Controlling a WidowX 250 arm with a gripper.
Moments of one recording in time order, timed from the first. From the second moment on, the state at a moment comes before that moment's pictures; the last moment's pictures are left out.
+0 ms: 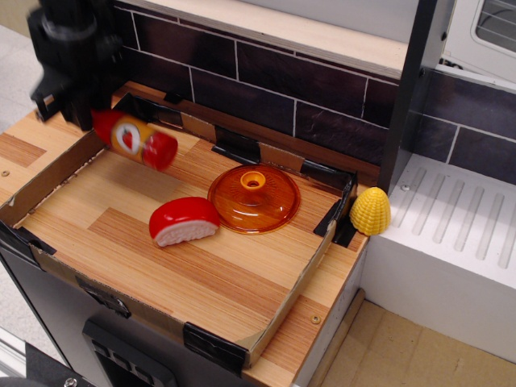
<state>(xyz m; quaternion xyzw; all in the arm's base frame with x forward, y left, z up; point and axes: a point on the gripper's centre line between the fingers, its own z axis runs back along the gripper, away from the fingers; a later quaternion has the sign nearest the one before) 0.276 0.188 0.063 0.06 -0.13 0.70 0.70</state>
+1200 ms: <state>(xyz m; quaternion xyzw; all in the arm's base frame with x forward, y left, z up) 0.284 0.187 0.115 0.31 -0.43 0.61 0.59</state>
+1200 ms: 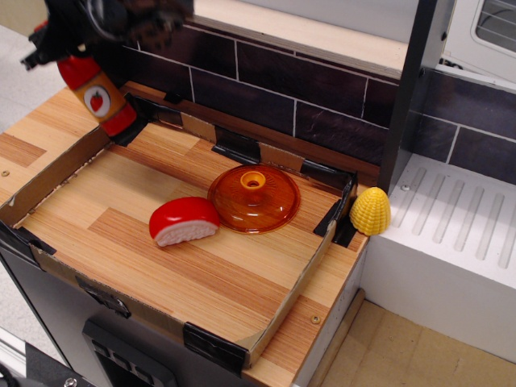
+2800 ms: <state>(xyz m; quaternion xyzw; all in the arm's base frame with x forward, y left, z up) 0.275 0.157 0.075 0.38 -0.53 0.50 0.57</state>
